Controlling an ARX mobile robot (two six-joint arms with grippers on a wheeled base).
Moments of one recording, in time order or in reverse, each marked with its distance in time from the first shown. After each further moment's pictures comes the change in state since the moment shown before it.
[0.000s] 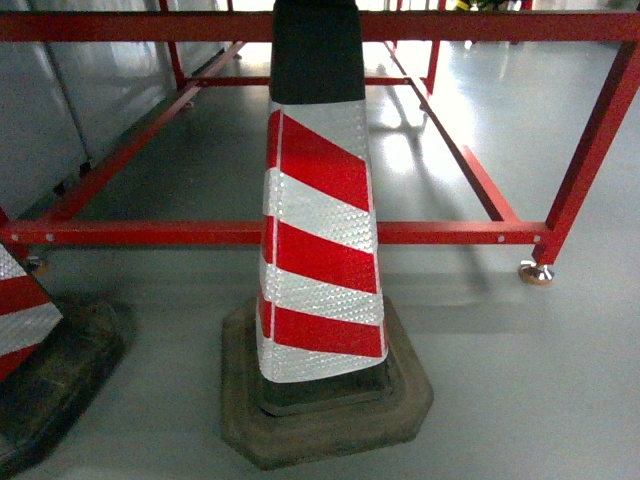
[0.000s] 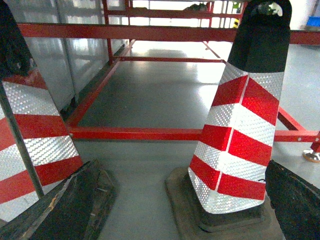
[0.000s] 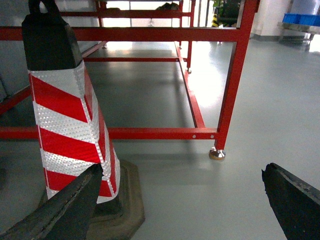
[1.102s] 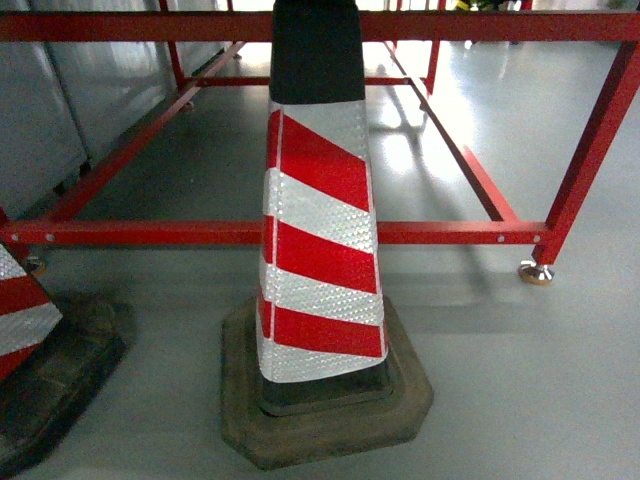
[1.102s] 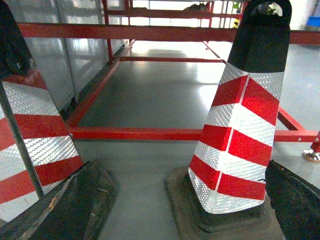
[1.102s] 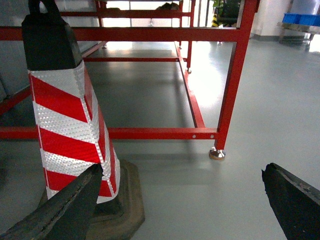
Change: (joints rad) left arm 0.000 0.000 0.000 0.000 0.000 0.000; right arm 0.000 0.000 0.000 0.000 0.000 0.000
